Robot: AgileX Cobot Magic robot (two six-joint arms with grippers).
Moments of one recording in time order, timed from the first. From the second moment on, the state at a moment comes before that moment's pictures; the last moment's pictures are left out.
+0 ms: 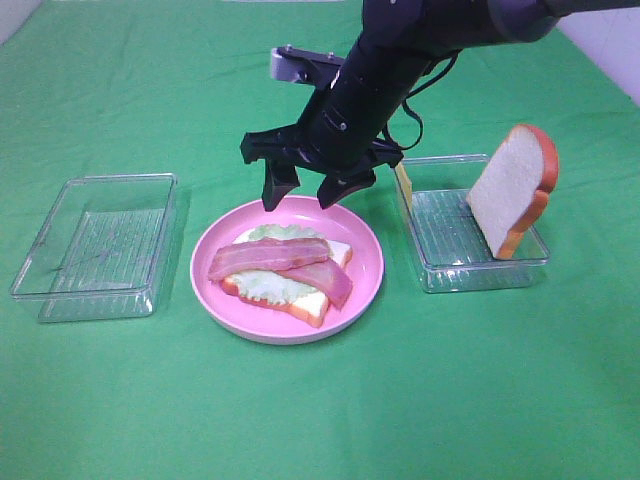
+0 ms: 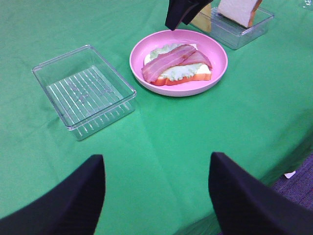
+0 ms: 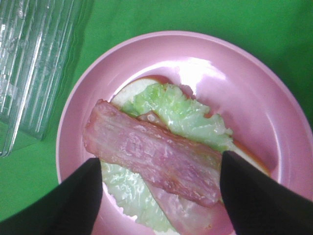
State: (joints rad) left arm -0.56 0.00 -0.50 0.00 1.05 0.00; right arm 0.57 2.10 -1.60 0.36 0.74 0.00
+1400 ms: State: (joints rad) left arm -0.56 0.00 -0.50 0.00 1.05 0.00; right arm 0.47 2.34 -2.20 -0.05 1.21 0.23
